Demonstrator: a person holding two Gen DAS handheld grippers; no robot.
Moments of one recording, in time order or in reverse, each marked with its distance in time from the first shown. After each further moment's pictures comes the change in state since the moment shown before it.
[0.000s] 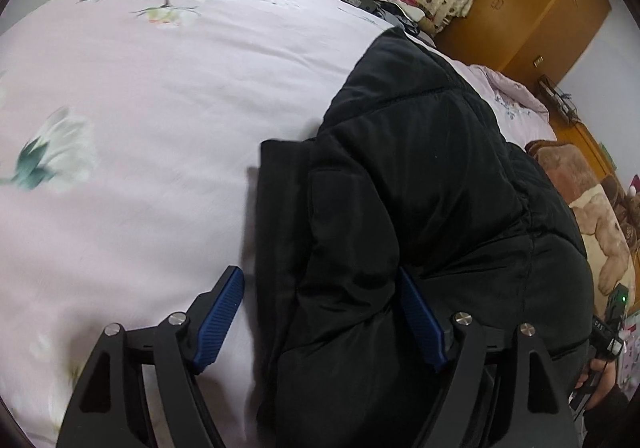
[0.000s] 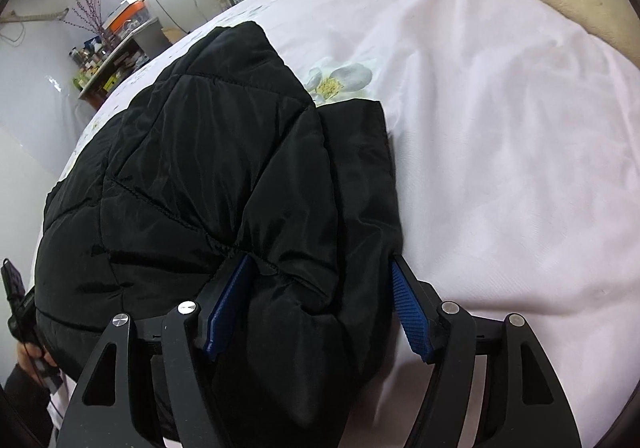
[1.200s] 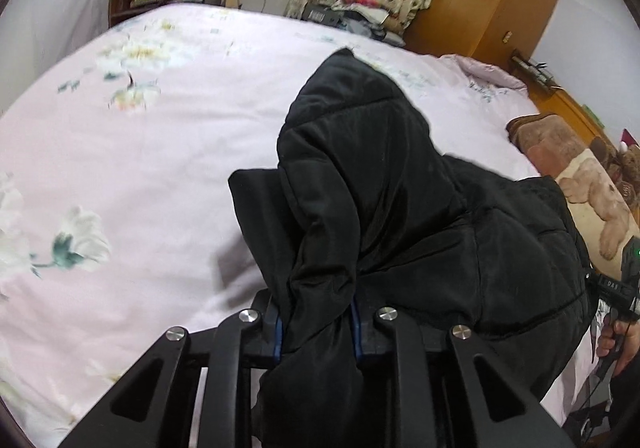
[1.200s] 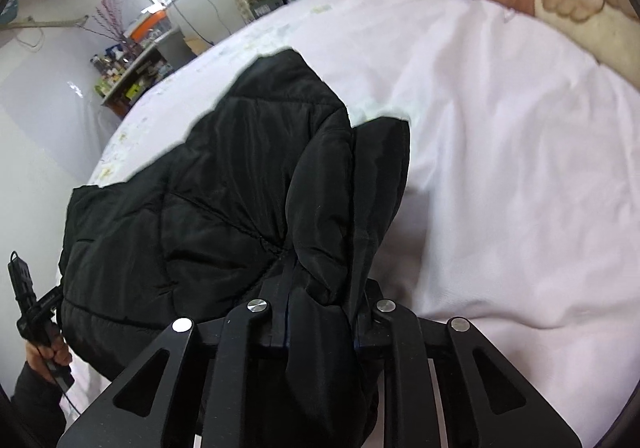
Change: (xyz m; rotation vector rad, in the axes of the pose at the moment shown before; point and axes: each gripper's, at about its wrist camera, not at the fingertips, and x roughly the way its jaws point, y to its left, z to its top) left arm -0.062 -0.063 0.022 0.173 -0.059 0.029; right arm -0.051 0.021 0.018 -0.039 -0.053 0.081
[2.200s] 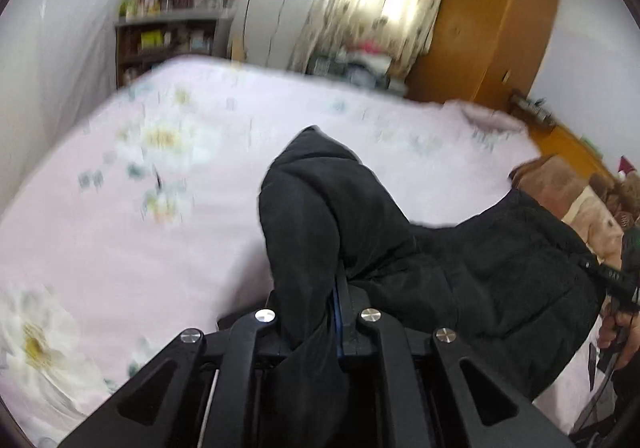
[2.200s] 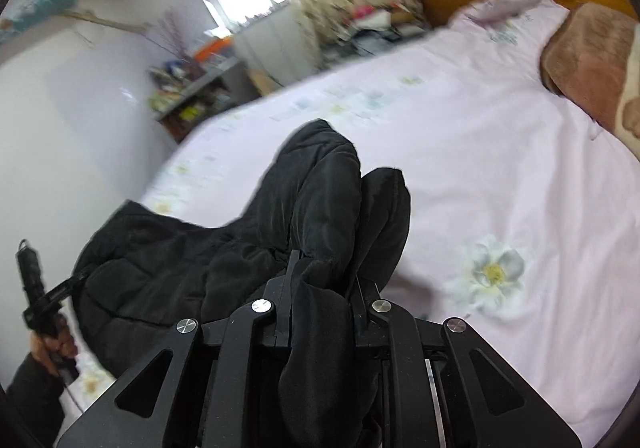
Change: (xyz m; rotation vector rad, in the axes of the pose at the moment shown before) left arm -0.012 0.055 0.081 0.004 -0.106 0.017; right arm 0.023 0.104 0.081 -0.096 -0.114 0.098
